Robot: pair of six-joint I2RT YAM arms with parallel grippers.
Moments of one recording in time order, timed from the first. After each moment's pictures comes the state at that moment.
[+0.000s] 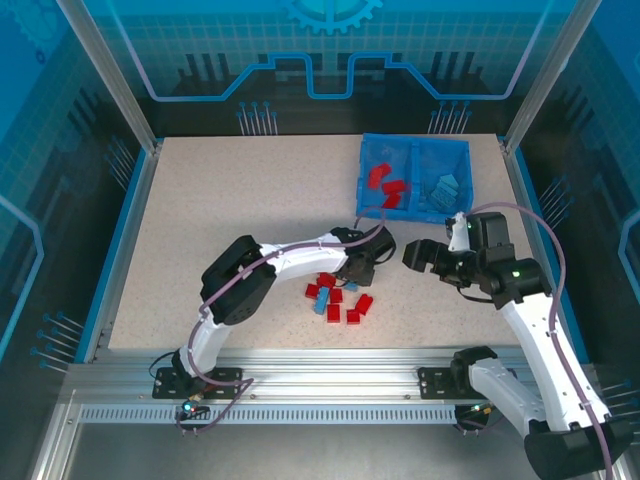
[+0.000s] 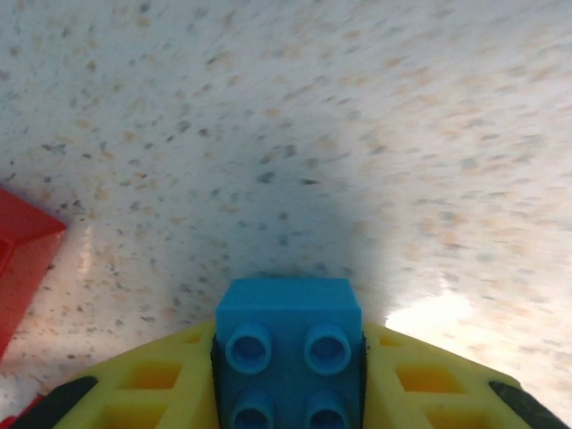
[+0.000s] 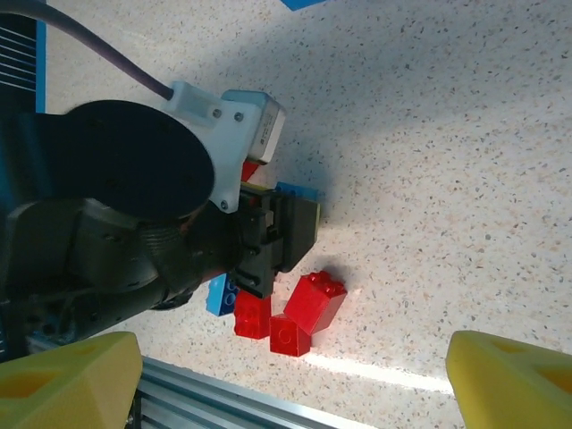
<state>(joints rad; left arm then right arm) -0.93 2.11 1.59 -0.76 -0.17 -0.68 0.17 0.84 0.93 -0.97 -0.39 0.53</state>
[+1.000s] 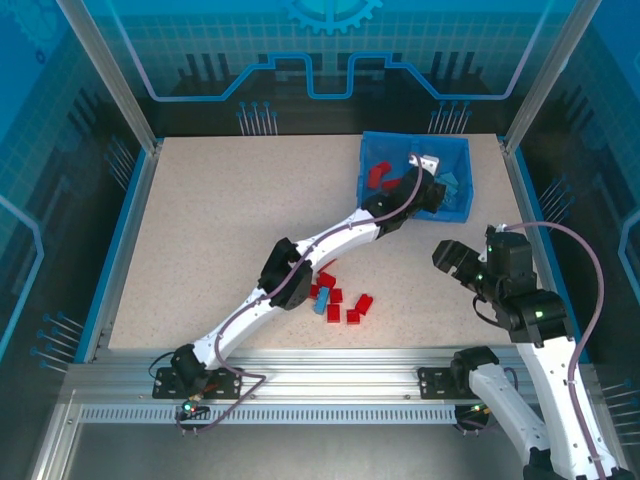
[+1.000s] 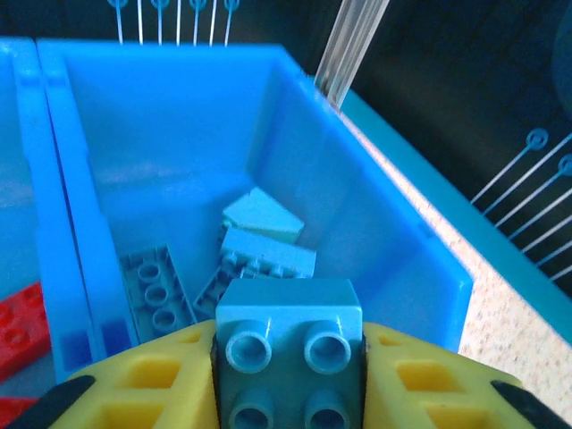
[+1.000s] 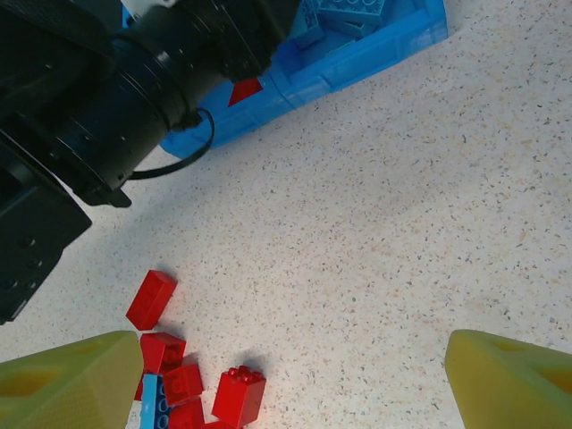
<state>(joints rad) -0.85 2.75 2.65 -0.25 -0.21 -0.39 0.17 0.63 0.93 -1.02 0.00 0.67</state>
